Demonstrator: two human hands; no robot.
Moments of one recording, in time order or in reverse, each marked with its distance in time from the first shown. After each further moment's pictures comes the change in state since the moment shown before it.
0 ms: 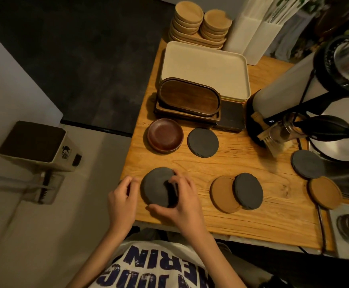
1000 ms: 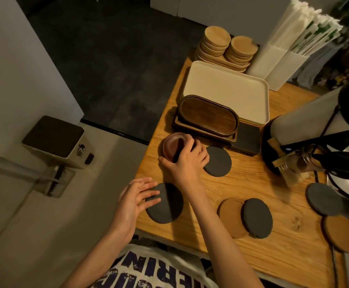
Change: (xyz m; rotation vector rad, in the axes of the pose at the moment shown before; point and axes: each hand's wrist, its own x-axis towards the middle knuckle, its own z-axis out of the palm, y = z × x) left_hand 0.012 0.039 -0.012 -0.761 -0.078 -0.575; right_hand 0.135 -0.034 0.000 -0.339 0.057 0.200
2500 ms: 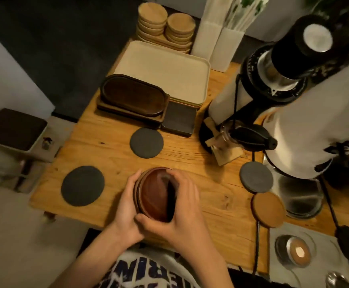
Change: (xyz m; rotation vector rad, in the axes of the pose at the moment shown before) left_hand -0.066 -0.080 0.184 -0.398 -0.253 -0.444; right_hand -0.123 0.182 -0.150 0.379 -0.160 -0.301
